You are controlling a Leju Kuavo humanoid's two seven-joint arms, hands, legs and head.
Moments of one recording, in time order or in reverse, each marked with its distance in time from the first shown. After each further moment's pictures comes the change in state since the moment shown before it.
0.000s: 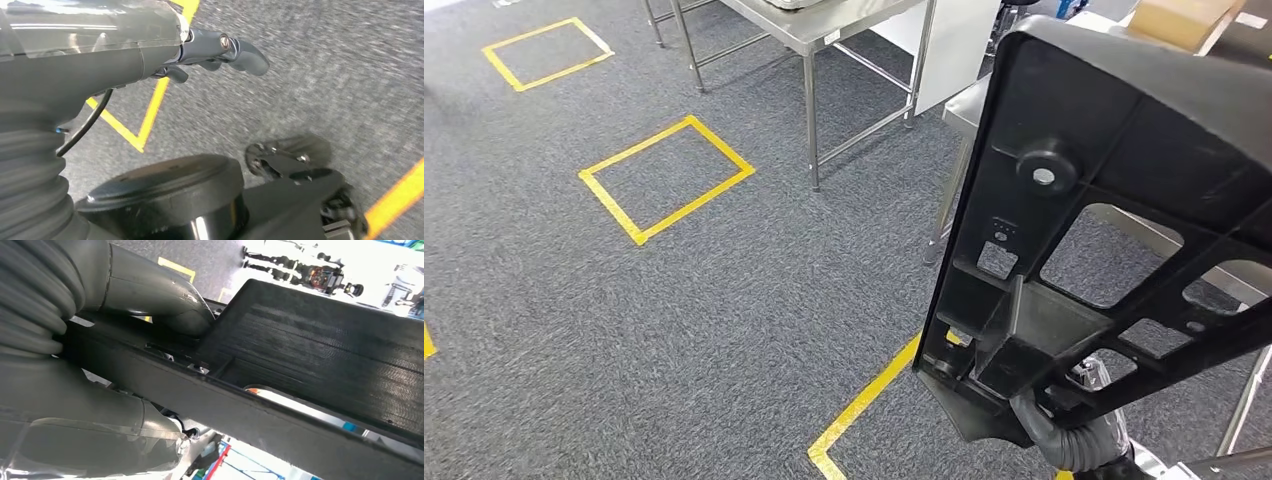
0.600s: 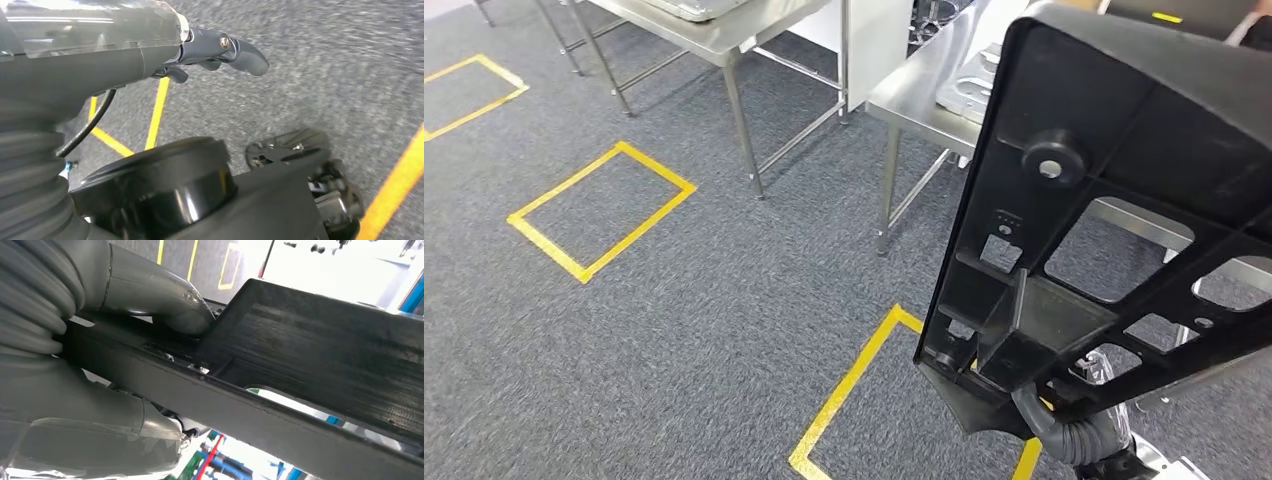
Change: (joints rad) left arm 0.002 -0.004 0.000 0.000 0.013 0.002 0.004; right arm -0.034 0.002 0.000 0.004 -0.003 0.003 0.008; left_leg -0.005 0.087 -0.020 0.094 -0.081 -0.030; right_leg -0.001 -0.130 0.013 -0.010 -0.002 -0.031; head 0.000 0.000
